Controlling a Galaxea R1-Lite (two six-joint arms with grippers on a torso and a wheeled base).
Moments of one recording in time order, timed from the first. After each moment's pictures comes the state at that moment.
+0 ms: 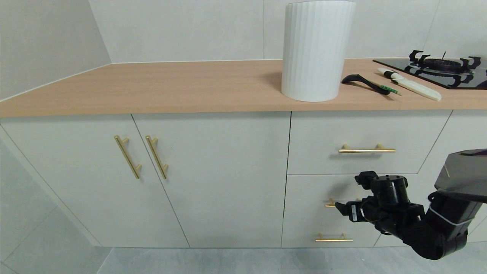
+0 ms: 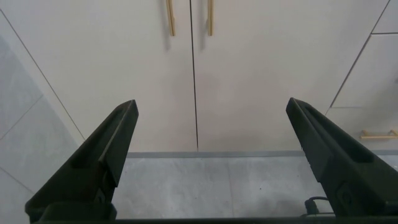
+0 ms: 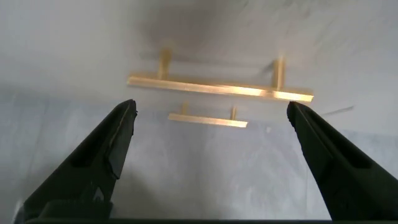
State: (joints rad) left arm 0.00 0.00 0.00 0.00 -0.01 0.01; right arm 0.26 2.20 -0.58 -1.05 -0.16 0.08
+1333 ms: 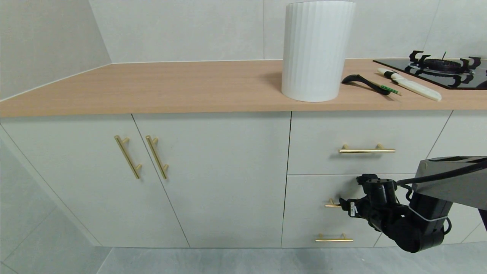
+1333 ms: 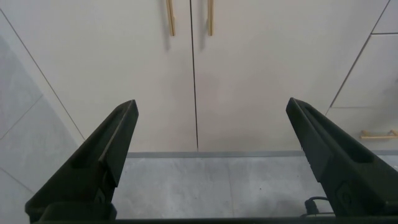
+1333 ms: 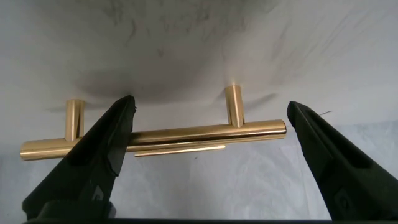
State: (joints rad) left arm 0.00 0.00 0.00 0.00 -0.01 0.01; right arm 0.20 2.39 -0.71 -1.08 -0.28 0.15
